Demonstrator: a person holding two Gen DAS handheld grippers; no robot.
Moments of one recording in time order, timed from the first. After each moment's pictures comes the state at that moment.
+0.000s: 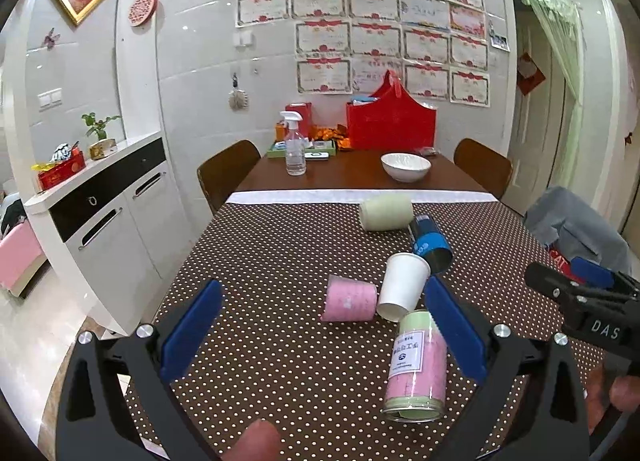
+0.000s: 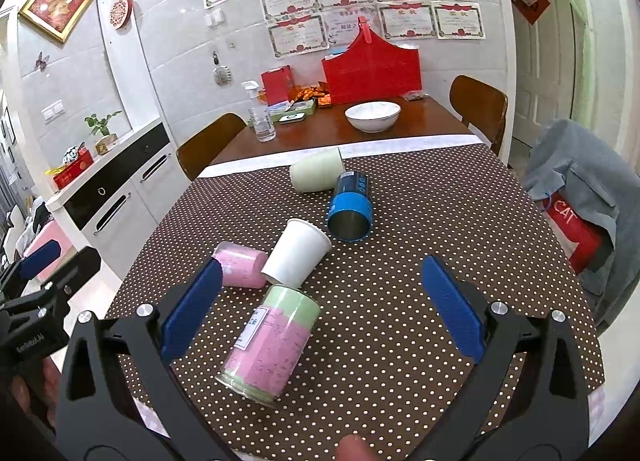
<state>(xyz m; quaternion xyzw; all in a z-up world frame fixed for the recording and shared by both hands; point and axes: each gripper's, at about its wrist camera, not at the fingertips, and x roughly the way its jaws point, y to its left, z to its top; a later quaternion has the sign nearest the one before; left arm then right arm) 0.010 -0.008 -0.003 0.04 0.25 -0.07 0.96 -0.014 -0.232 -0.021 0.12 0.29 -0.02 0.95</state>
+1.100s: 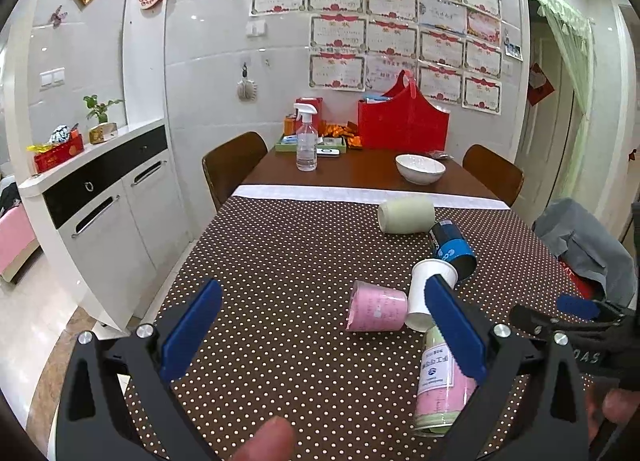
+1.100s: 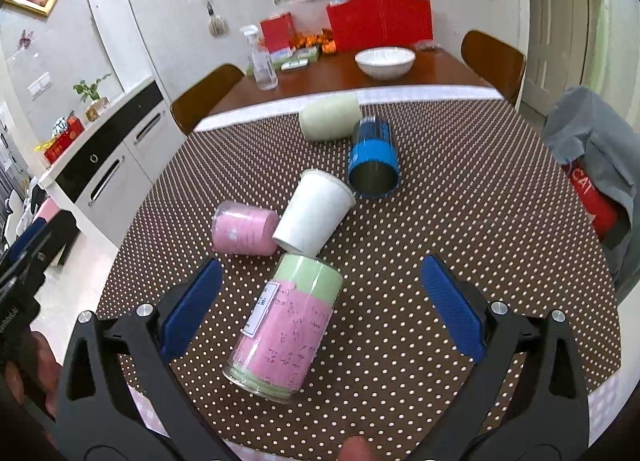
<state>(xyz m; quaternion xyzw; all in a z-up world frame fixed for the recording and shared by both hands) 0.049 0.033 -0.023 0.01 0.26 -0.08 0.96 0.037 -0.200 -0.062 0.12 0.39 -0.01 0.91</state>
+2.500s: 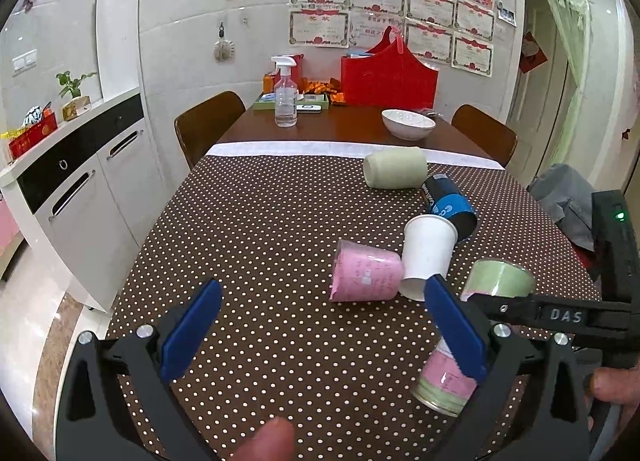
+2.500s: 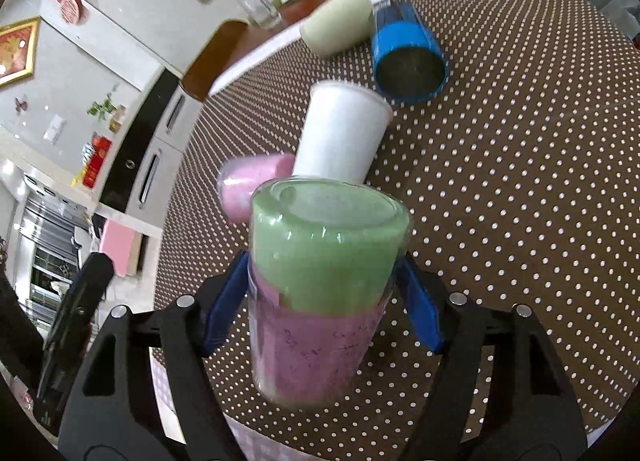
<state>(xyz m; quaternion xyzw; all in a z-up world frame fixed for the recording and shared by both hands) 0.080 0.012 -0.068 0.03 0.33 -0.11 0.94 0.082 -0.225 -0.126 0.29 0.47 0.07 0.83</state>
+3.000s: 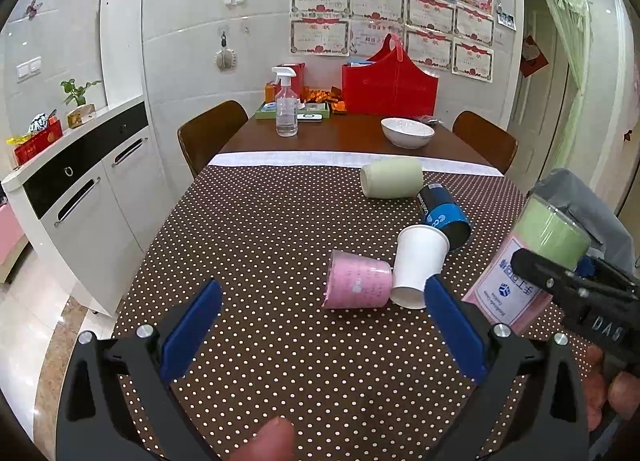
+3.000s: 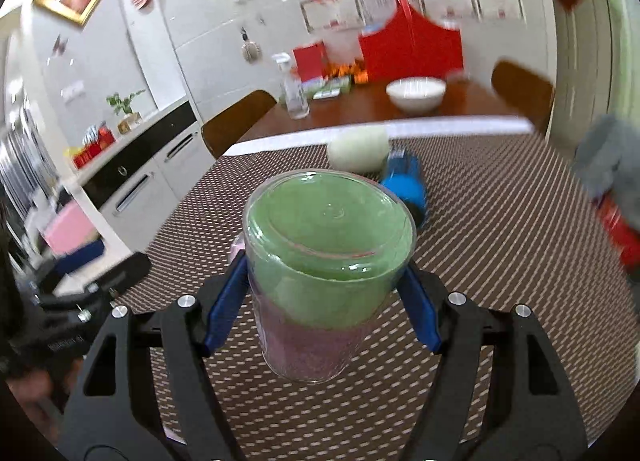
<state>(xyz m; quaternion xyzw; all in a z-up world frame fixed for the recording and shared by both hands) 0.070 0.001 -0.054 0.03 0.32 -0.10 0.94 0.040 -0.209 -0.063 0.08 0.30 0.04 0.95</state>
